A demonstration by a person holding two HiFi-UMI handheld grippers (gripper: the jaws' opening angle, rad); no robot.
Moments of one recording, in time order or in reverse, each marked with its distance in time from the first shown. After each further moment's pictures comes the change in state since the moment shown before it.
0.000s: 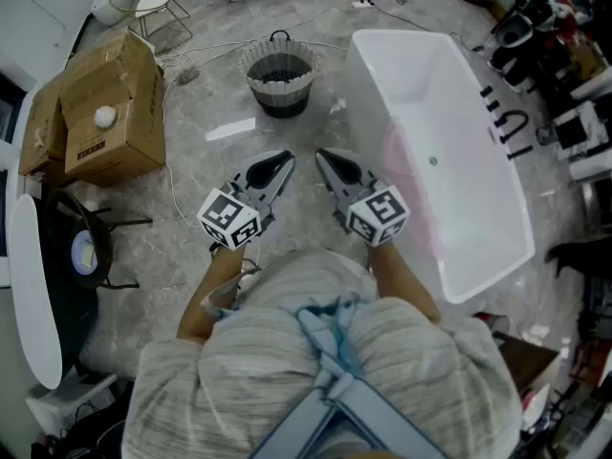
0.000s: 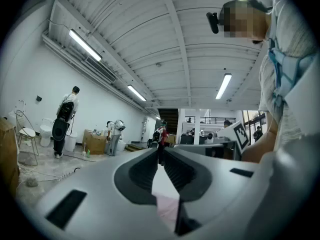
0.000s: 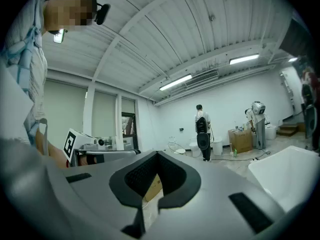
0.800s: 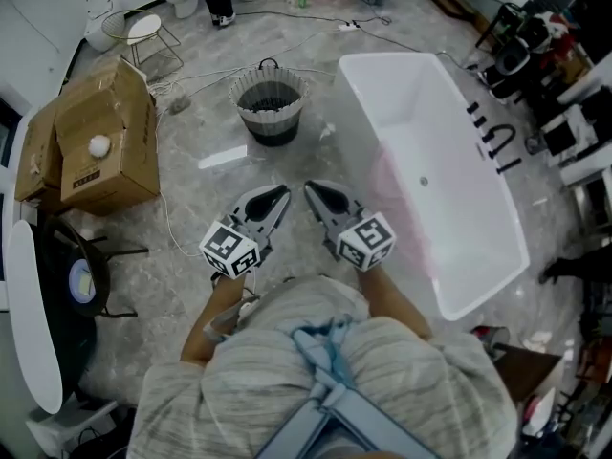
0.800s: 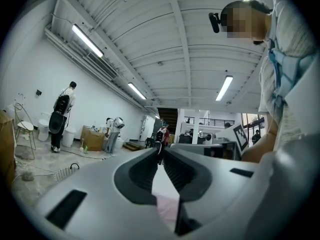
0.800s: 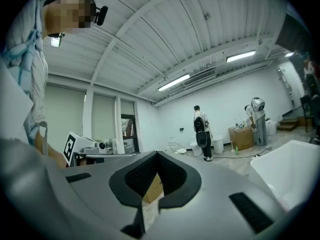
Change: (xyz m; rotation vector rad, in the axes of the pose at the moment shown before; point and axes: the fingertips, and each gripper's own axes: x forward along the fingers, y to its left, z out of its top) left arm 0.009 -0.004 -0.014 -0.048 0.013 -0.017; right arm 0.002 -0.004 -0.011 0.053 -0.007 0.006
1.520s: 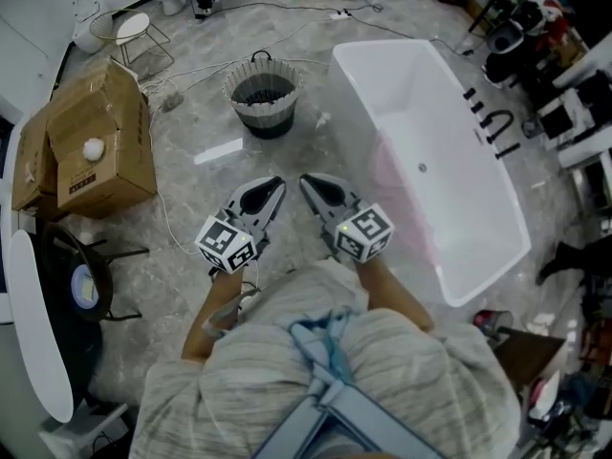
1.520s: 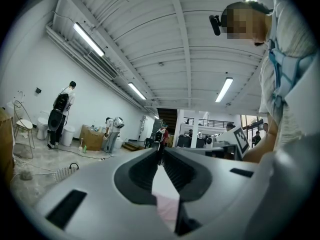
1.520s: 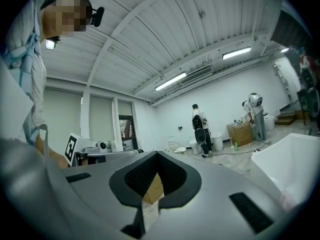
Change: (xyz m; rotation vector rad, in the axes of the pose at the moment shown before) left arm -0.004 0.020 0.009 -0.010 -0.010 -0.014; right arm 0.018 0.000 -0.002 0.038 0.002 -0.016
